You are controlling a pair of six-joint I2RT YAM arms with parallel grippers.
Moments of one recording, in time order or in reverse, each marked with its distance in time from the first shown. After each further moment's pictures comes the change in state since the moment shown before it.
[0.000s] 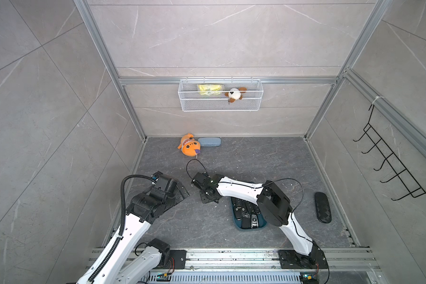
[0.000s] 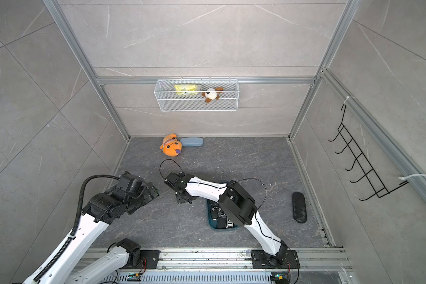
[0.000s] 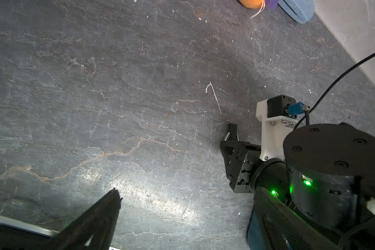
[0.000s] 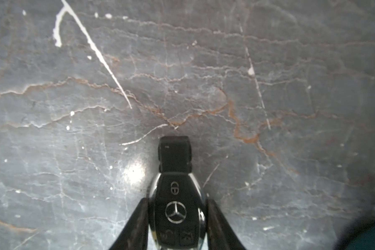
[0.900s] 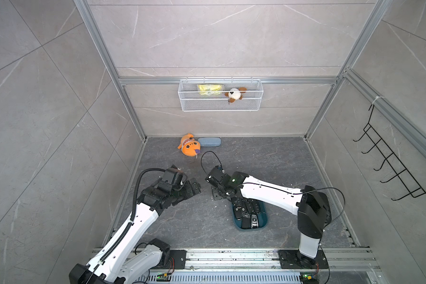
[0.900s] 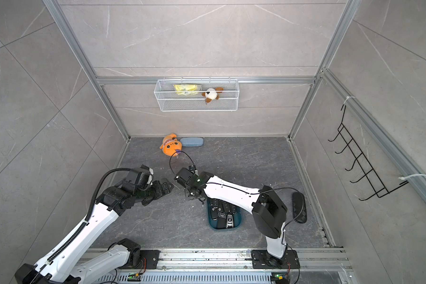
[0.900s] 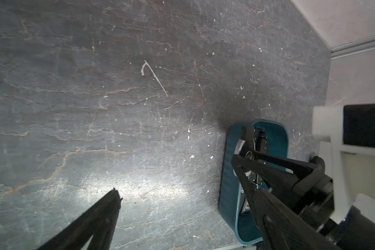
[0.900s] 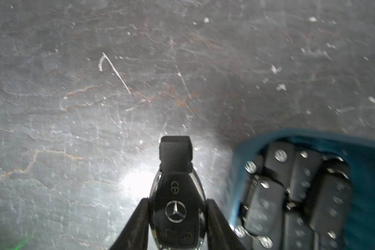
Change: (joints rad) left arm -0.001 0.130 -0.027 0.253 0.299 0.140; right arm 0.000 -0.449 -0.317 -0.004 0.076 0.055
